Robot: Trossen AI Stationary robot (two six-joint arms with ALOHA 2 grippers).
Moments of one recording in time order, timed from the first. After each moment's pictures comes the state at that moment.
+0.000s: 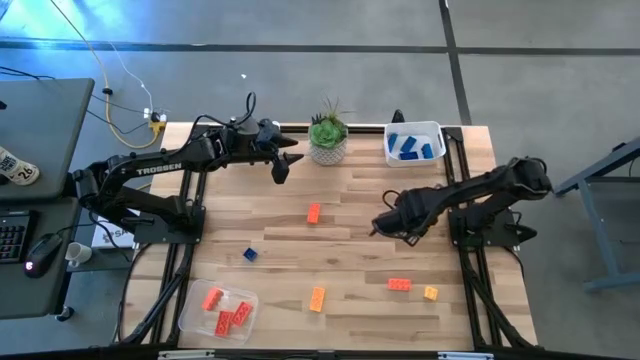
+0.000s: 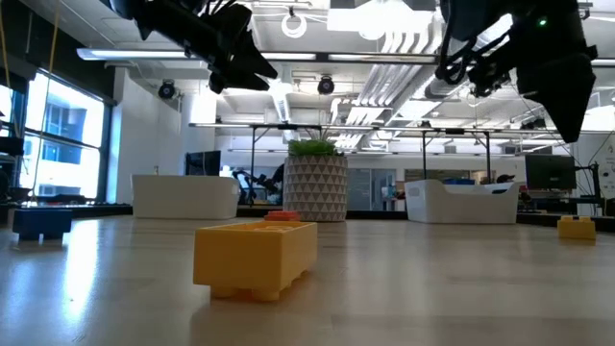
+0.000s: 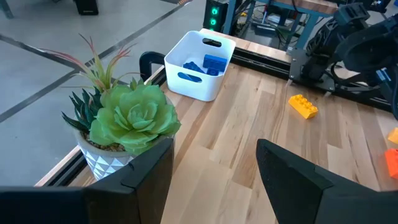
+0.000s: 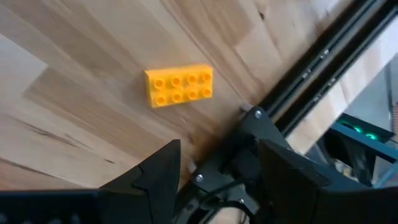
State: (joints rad) left arm 0.55 1.23 0.87 -0.06 0.08 -0.07; right arm 0.20 1.52 1.12 -1.58 0.16 0.98
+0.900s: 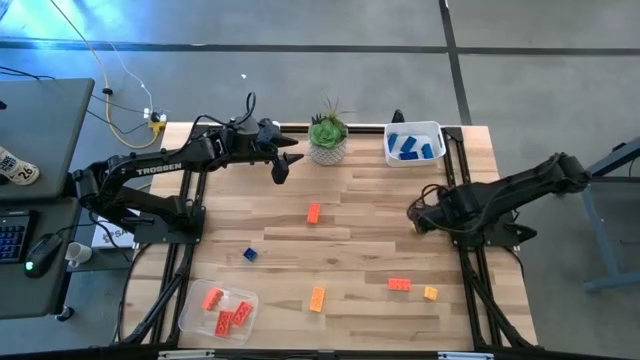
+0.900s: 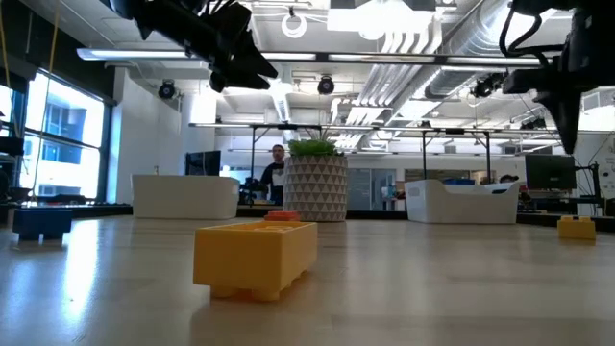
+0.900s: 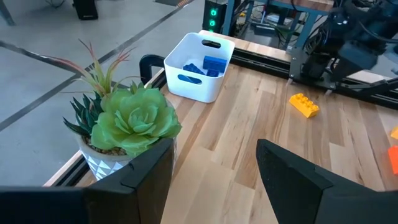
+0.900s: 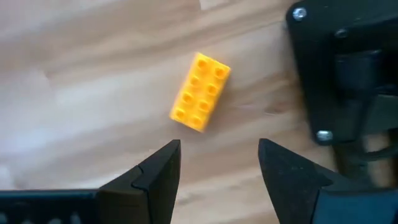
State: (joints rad) left arm 0.55 1.23 0.87 -0.06 0.08 -0.04; right arm 0.27 1.07 0.79 -1.30 0.15 2.14
